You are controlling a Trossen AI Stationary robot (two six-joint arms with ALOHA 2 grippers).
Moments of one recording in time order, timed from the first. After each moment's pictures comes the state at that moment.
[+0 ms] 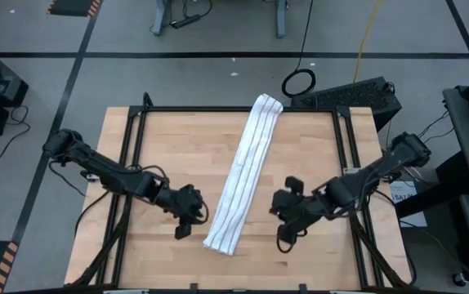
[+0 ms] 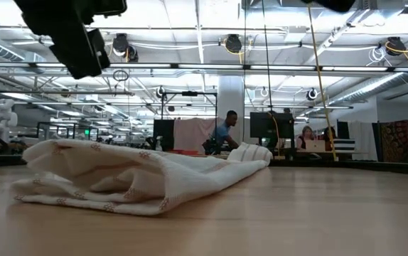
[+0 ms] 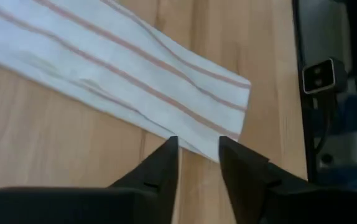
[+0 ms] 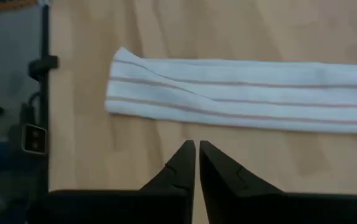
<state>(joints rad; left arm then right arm) -0.39 1.33 0.83 -0.35 0.02 -0.56 0.51 1.47 1.31 -0.78 0.36 0.67</state>
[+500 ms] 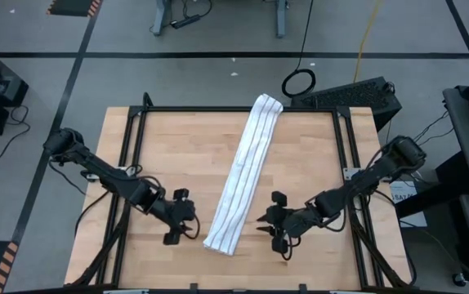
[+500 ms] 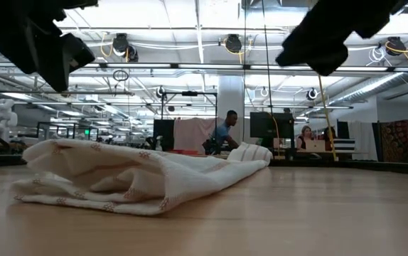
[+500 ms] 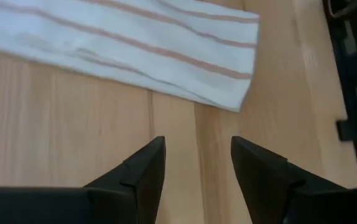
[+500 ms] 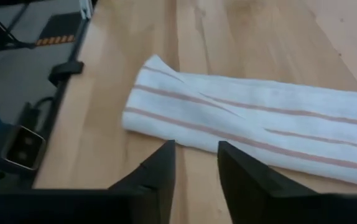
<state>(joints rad) -0.51 1.33 0.83 -0.48 -0.07 -0.44 0.53 1.54 0.87 0.00 0.37 0.49</state>
